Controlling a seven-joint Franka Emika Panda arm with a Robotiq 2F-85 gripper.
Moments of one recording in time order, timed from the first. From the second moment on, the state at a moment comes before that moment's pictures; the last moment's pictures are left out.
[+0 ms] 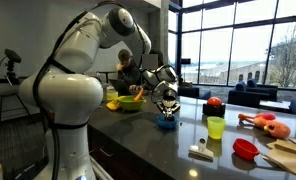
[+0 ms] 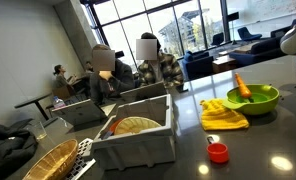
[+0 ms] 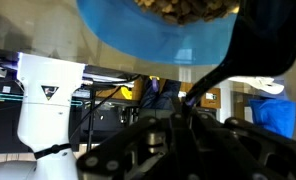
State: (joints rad) arm 0.42 0.57 -0.47 -1.80 -0.25 1.40 2.60
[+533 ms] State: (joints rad) arm 0.37 0.57 -0.39 -1.79 -0.27 1.40 2.60
